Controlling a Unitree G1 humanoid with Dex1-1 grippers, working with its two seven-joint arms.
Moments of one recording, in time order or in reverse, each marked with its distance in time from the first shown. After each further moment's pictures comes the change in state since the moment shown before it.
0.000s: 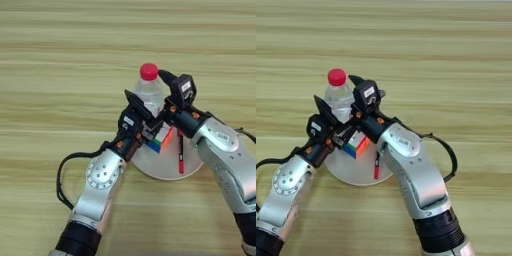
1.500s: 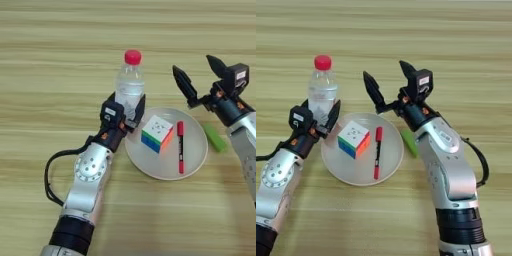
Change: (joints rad) left arm -0.028 0.008 0.114 0.001 -0.006 0.016 0.066; right arm 0.004 -0.043 -0.279 0.096 0.116 -0.131 0.001
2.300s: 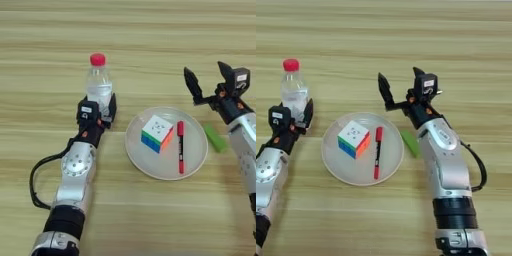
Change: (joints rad) left arm -0.097 0.034 0.162 0.274 -0.014 -0.079 0.106; right arm -0.059 0.018 -0.037 0.243 -0.076 -0.147 -0.046
